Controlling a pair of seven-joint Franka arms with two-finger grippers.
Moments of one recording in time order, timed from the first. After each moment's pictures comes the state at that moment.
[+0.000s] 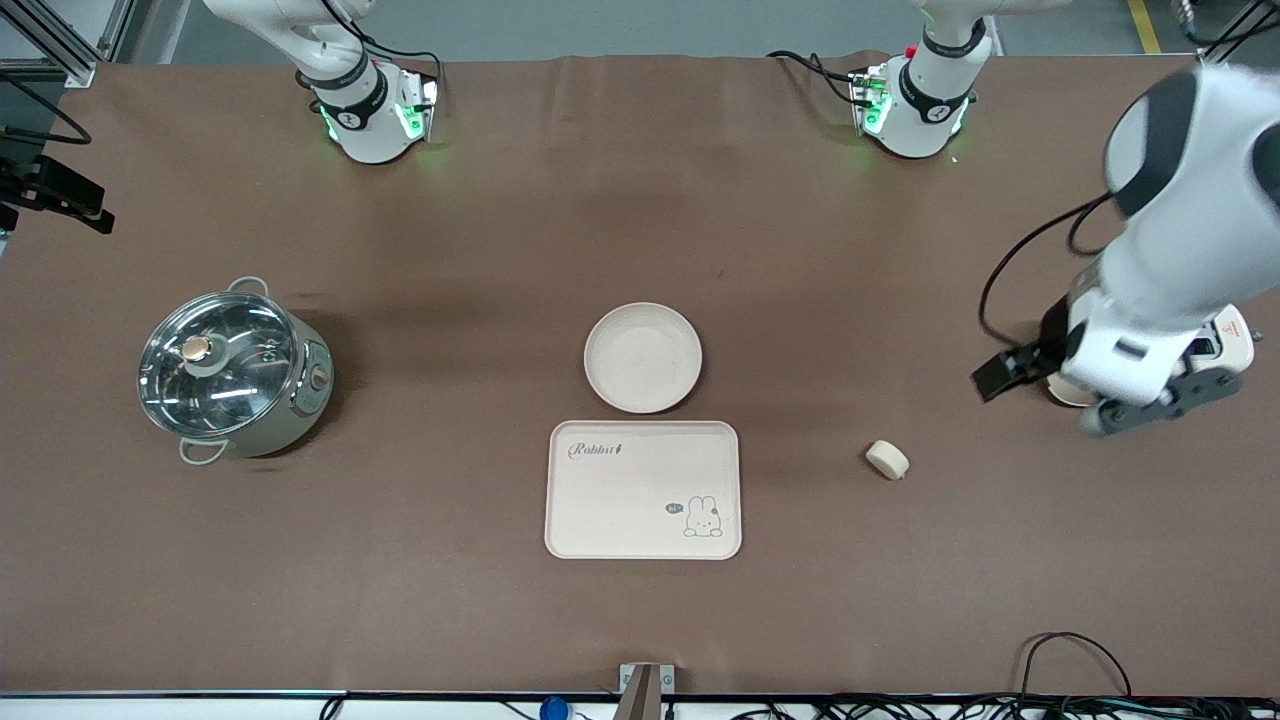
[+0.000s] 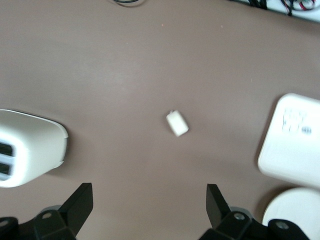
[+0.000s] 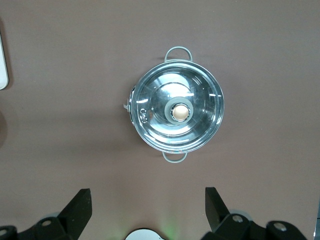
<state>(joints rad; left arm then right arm) 0.01 0.20 -0.24 -1.45 0.10 1.69 -0.45 0.00 -0.05 -0.07 -1.52 -0.06 1.41 -0.05</state>
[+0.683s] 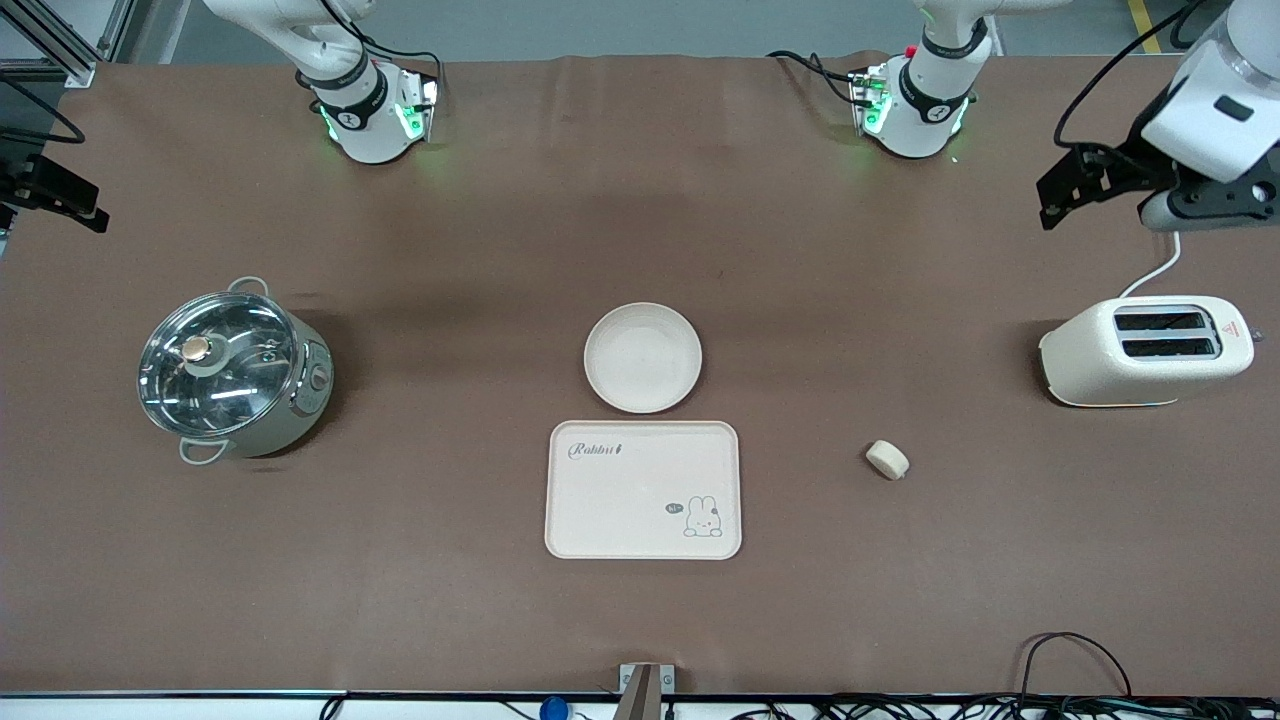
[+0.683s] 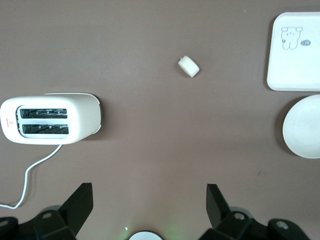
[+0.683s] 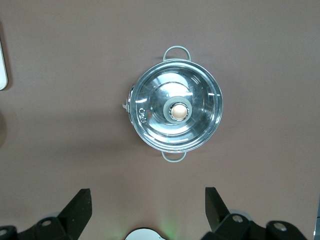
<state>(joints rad) -0.01 -0.08 -0.18 -1.55 0.04 1.45 -0.18 -0.01 -0.05 -0.07 -1.52 -0.06 1.40 -0.05</state>
